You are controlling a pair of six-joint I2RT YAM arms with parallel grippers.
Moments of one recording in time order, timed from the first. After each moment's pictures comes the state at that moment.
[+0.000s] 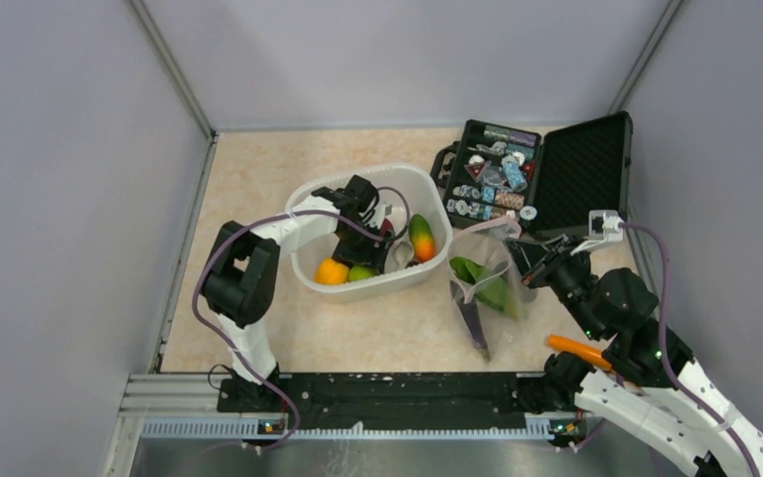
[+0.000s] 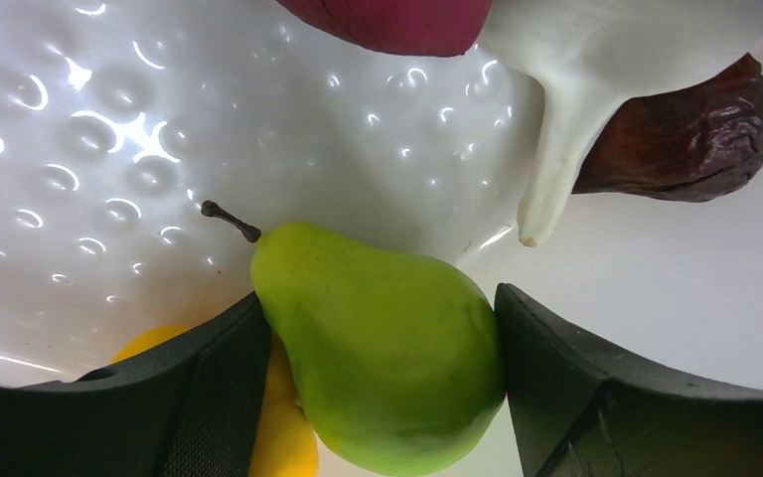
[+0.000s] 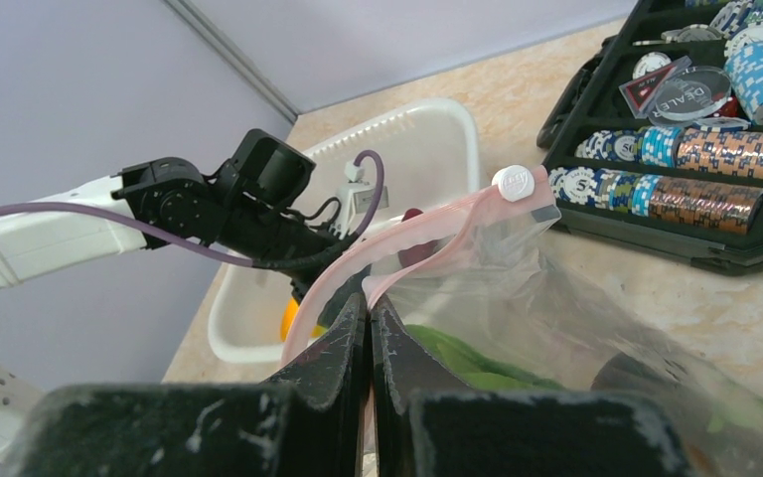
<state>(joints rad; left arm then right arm) -0.53 1.84 1.29 -0.78 0.25 -0.15 0.82 0.39 0.75 -0.38 0.38 0.60</state>
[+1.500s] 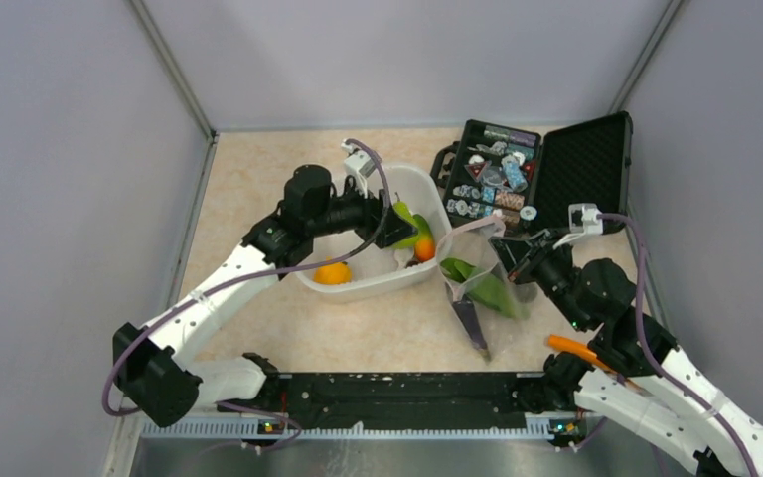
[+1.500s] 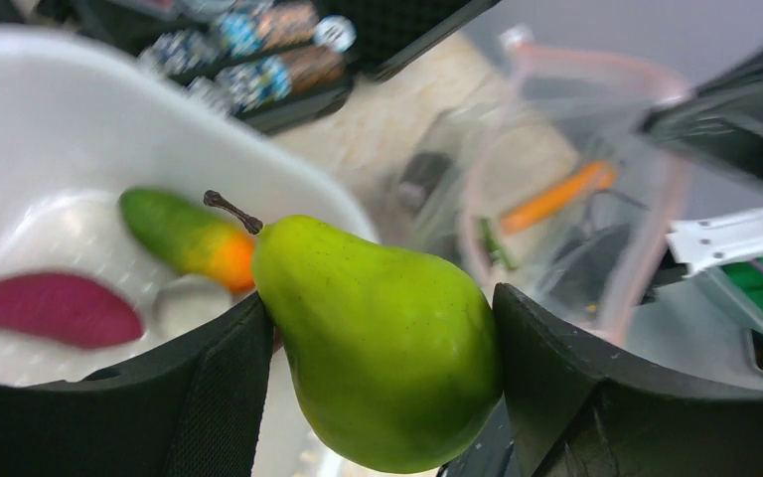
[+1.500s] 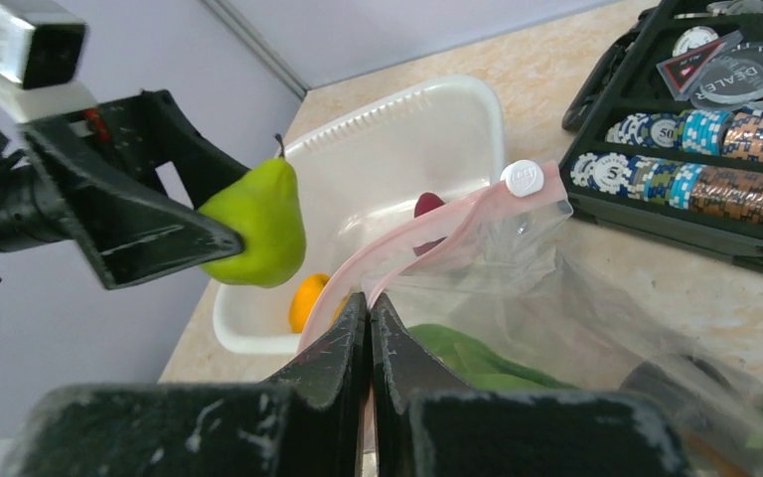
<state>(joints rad) -0.59 1.24 1.09 -0.19 0.49 -0.33 0.82 0.46 0.74 -0.32 0.34 0.61</state>
